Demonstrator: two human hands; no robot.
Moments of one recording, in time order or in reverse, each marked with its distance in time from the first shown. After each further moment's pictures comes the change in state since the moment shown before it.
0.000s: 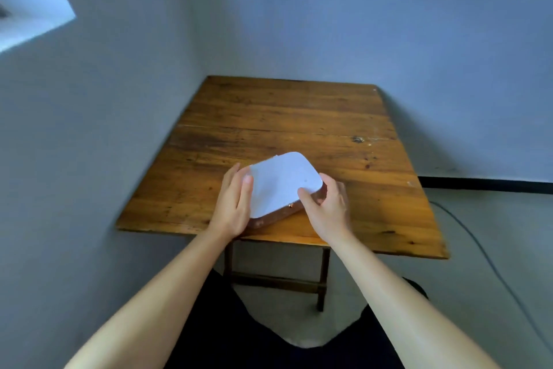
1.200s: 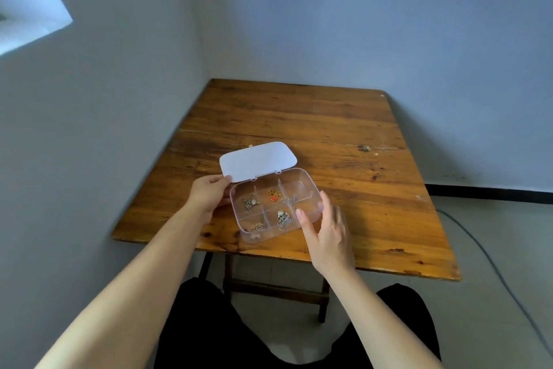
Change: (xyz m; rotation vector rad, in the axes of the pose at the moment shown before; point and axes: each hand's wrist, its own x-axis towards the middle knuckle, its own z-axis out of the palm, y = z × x) left_hand 0.070 -0.011 -0.032 -0.388 0.081 -0.794; right_hand -0.014 0.024 0.014 -0.290 0.014 -0.124
